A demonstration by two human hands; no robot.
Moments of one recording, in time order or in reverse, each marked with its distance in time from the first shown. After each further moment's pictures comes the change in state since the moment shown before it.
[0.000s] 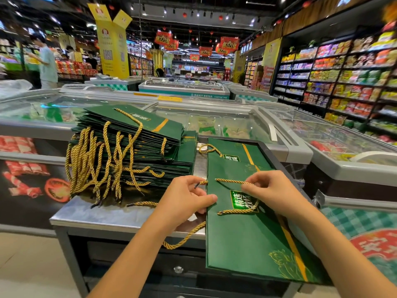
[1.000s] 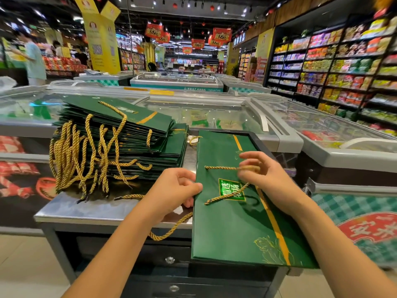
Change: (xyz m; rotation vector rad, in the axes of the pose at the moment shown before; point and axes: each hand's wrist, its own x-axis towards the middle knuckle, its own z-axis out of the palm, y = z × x) left_hand 0.005 -0.002 0.003 0.039 -0.018 0.015; right_hand -0.014 0.009 -0.010 0.403 -0.005 0.042
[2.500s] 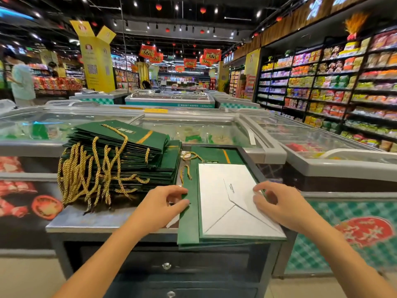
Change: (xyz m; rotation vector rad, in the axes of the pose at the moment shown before) left_hand -0.023 -0.002 -0.021 0.503 0.010 0.258; right_hand -0.057 0.001 -0.049 -0.713 0.117 -0.087
